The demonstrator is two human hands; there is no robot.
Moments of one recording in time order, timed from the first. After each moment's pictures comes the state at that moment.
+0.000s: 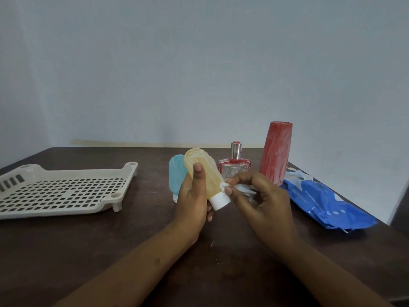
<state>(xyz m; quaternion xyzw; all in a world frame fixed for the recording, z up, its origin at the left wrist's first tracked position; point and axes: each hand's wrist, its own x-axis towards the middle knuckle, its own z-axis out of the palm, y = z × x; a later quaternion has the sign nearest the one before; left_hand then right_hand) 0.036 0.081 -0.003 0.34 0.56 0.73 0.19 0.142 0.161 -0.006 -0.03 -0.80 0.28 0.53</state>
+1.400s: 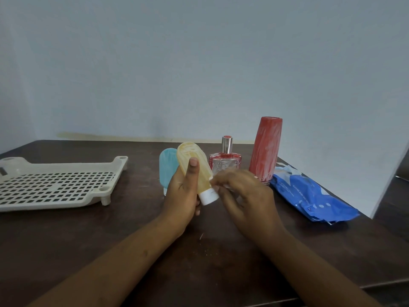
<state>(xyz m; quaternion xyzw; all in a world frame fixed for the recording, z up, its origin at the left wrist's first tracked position) 0.032 0.080 -0.005 0.35 0.59 0.71 0.16 0.142 0.162 -0.006 -0.02 -0.86 0.07 0.51</state>
